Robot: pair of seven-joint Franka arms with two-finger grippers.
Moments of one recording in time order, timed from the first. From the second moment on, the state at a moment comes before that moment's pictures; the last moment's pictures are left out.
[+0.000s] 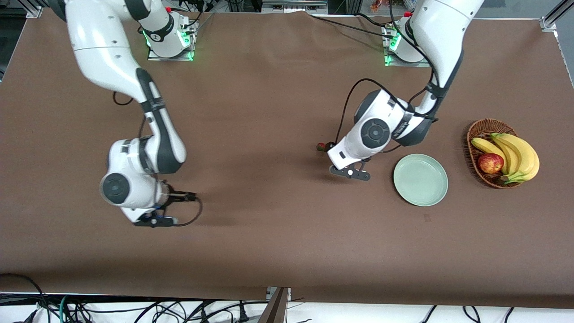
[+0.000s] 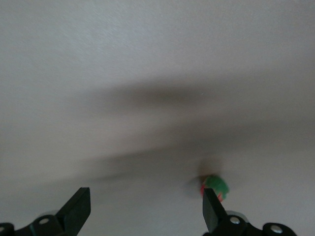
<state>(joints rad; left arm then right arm) -0.32 0.57 -0.23 -1.78 -0.01 2.20 -0.38 0.25 0.82 -0.14 -1.39 0.16 2.06 0.04</state>
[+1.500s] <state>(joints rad) -0.44 0.65 -0.21 -1.80 0.00 2.25 -0.90 0.18 0.83 -0.28 -1.50 0.16 1.89 -0.28</state>
